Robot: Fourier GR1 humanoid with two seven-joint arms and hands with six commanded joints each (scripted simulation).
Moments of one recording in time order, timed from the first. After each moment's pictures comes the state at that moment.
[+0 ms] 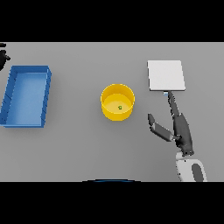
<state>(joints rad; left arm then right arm) -0.72 0.81 -0.46 -1.00 0.00 0.36 0.49 0.09 -0.06 0.13 -1.66 0.27 -0.06 -0.12</state>
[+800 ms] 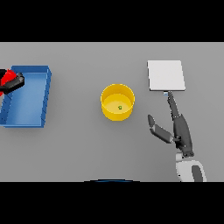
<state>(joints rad) -0.55 0.90 -0.57 -1.20 0.15 0.27 0.58 0.10 -0.06 0.14 -1.67 0.27 -0.07 -0.15</state>
